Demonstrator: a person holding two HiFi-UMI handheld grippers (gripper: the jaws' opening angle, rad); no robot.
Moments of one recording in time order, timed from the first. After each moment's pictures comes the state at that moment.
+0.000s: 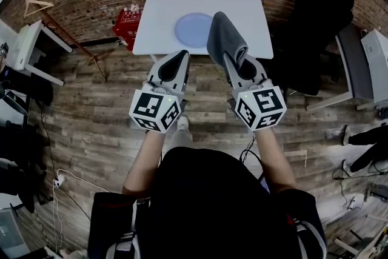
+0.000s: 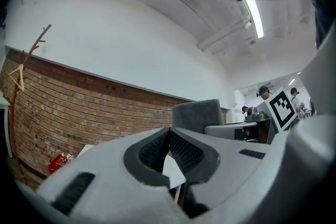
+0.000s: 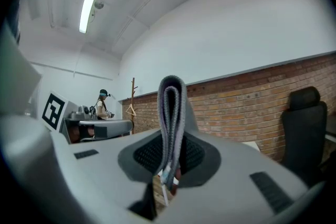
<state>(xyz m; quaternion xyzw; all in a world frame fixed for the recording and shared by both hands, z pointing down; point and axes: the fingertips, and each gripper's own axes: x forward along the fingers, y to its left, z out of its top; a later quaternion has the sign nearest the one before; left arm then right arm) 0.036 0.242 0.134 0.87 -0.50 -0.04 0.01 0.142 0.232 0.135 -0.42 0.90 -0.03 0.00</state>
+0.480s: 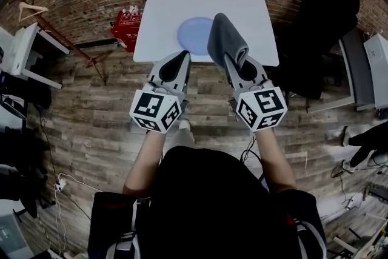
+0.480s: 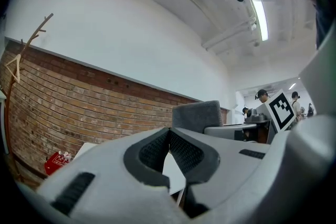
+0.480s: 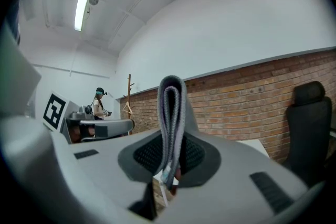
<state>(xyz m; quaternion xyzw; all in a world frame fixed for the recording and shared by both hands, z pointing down) 0.004 0.182 0.145 0.87 -0.49 -0.04 0.03 0.110 0.174 0.147 -0.43 0.90 -0.05 -0.01</state>
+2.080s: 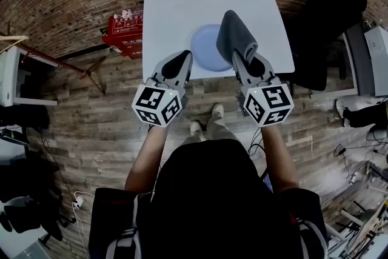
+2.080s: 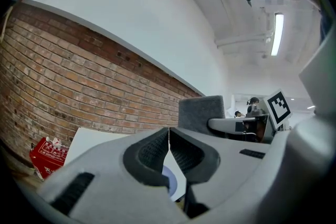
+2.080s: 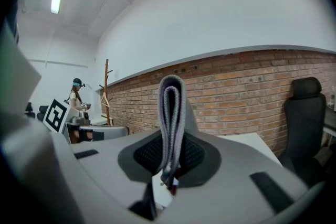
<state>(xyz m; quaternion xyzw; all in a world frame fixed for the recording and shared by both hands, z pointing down) -0.106 0.026 0.199 0.89 -0.43 -0.02 0.14 0.020 0.030 0.172 -0.50 0.86 -0.09 -0.06</state>
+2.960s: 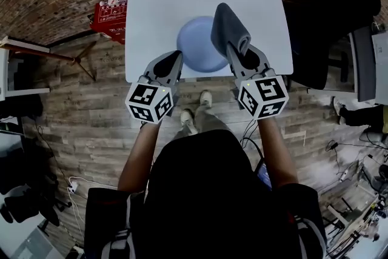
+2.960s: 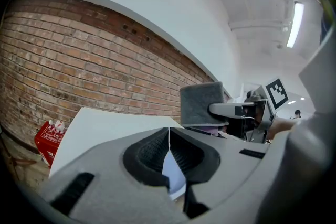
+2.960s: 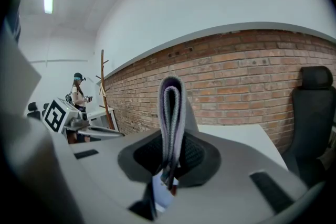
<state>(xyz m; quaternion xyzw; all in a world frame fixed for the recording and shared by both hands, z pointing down) -0.073 -0.025 0.285 0.87 -0.45 0.05 0.20 0.060 -0.043 0.234 -0.47 0.87 -0.12 -0.11</state>
